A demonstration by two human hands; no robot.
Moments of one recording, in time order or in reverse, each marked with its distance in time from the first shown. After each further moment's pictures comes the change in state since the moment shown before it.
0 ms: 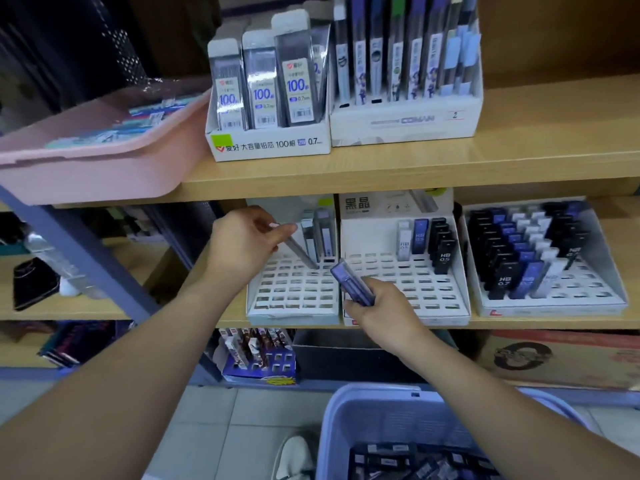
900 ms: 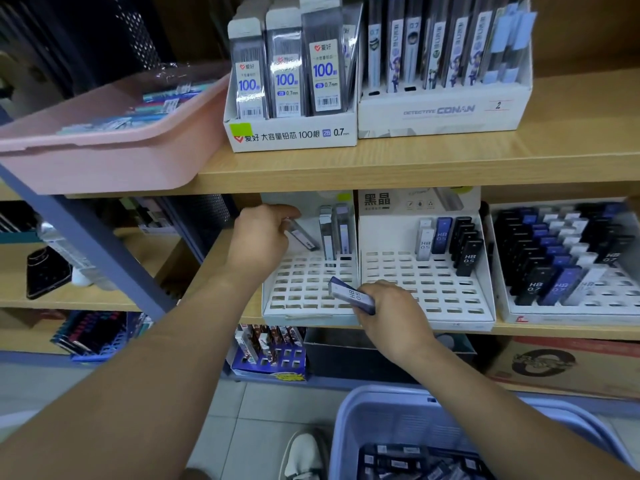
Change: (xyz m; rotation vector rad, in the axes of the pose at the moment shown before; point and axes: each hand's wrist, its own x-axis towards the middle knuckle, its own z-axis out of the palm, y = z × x) left_hand 0.020 -0.025 0.015 0.188 -0.035 0.161; right_hand 0.015 0.007 0.020 -0.486 0.094 -0.203
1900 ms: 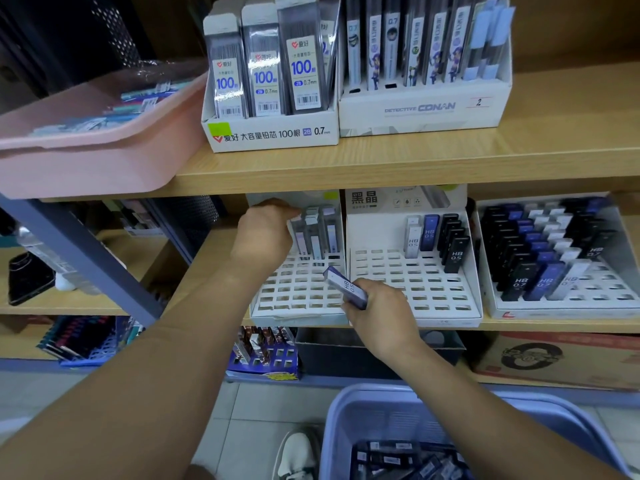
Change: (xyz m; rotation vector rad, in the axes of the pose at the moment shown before) left_hand 0.014 0.014 0.020 0.127 -0.140 -0.038; right_hand -0.003 -0.005 -0.004 0.155 0.032 0.137
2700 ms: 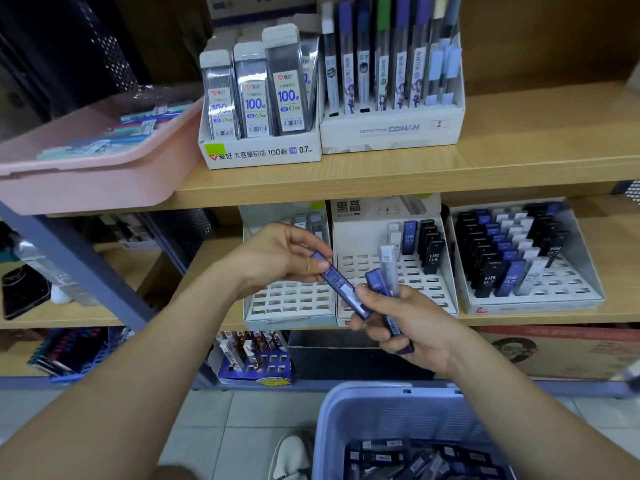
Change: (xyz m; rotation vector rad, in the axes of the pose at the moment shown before) left_hand -0.048 0.045 -0.049 -0.904 -0.619 -0.099; right_hand -0.033 -0.006 -0.072 1.077 -0.453 0.411
